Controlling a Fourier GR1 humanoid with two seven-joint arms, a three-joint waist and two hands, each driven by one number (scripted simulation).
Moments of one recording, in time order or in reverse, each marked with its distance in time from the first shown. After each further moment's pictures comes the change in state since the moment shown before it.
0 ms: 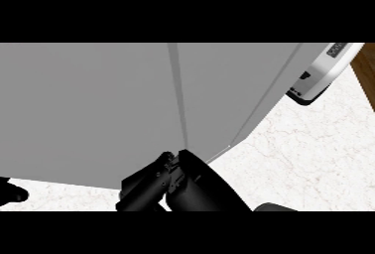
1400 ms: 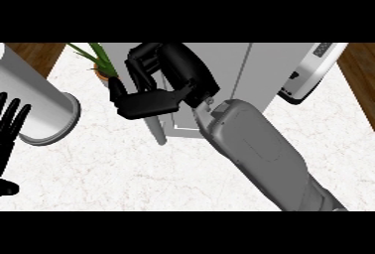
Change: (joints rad) left arm -0.030 -0.041 0.112 0.060 -0.034 -0.055 0.051; right arm -0.287 0.102 -0.319 0.721 -0.246 0.226 -0.345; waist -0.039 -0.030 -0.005
